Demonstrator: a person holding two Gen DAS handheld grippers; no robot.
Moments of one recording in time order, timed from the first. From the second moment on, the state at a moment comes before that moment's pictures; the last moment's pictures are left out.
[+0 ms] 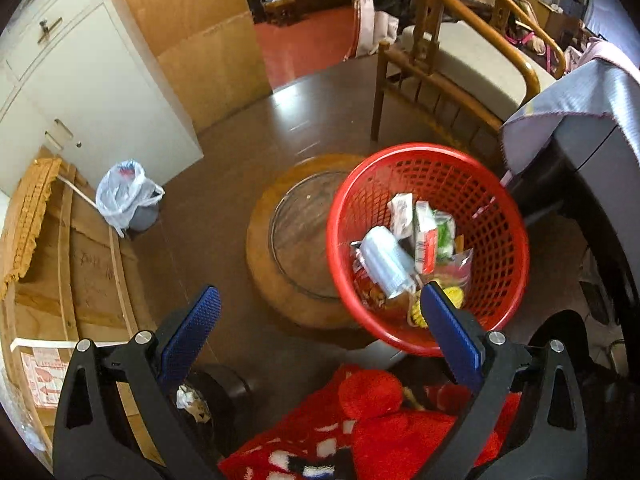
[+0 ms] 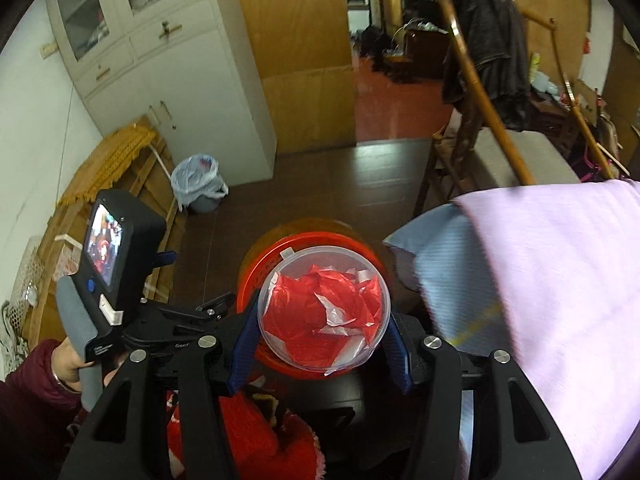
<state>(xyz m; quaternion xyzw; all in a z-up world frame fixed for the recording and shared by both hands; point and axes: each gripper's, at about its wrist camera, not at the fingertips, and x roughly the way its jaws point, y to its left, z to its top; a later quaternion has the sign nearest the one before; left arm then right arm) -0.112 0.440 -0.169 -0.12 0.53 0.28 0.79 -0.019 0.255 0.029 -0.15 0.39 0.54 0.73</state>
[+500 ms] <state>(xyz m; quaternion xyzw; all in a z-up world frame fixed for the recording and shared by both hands) -0.118 0.441 -0.171 -0.11 0.51 0.30 0.80 -0.008 0.296 0.011 -0.15 0.40 0.53 0.73</state>
